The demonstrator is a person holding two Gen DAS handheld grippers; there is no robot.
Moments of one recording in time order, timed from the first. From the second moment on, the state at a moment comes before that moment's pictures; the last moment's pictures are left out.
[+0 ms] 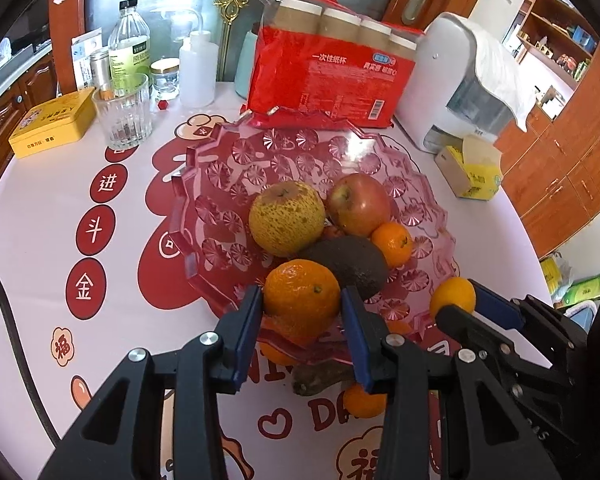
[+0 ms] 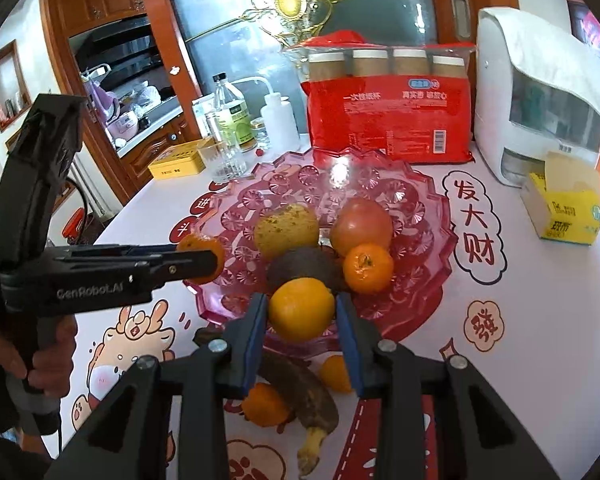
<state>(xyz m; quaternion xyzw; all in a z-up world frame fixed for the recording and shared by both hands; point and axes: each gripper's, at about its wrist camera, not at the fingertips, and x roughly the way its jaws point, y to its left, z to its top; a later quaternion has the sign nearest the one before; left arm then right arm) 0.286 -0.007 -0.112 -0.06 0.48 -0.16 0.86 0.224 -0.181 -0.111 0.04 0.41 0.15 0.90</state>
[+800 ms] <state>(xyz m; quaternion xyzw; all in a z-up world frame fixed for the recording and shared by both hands) 0.234 -0.004 -0.110 -0.07 0.51 -0.17 0.84 0.184 -0.214 -0.123 0.09 0.43 0.14 0.89</state>
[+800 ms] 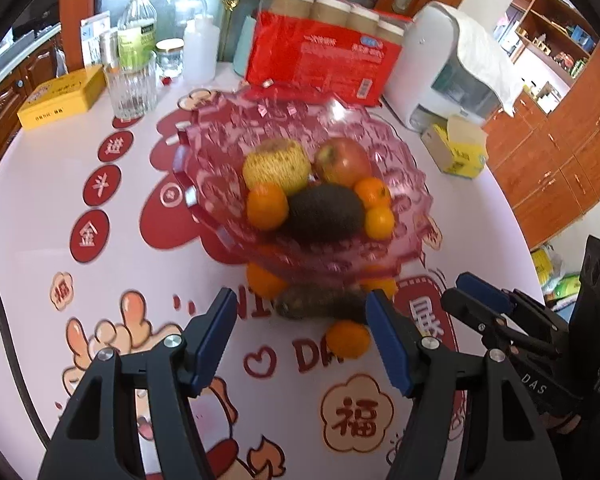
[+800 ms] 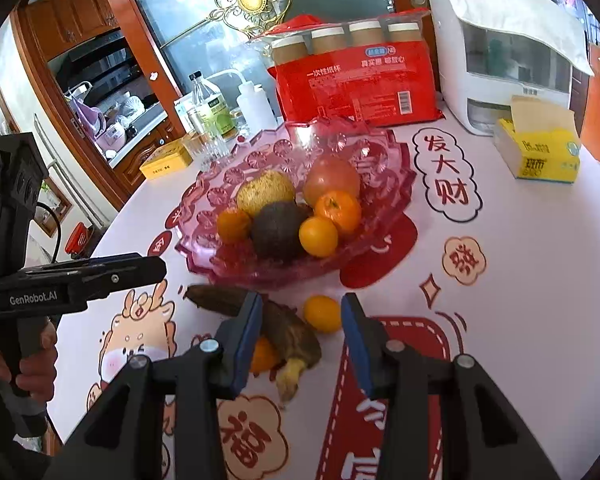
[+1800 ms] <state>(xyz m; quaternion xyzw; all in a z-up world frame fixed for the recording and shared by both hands) 0.228 -0.062 -0.179 -0.05 0.61 -0.20 0.77 0.159 -0.190 -0.171 -0.08 0.45 0.21 0.87</state>
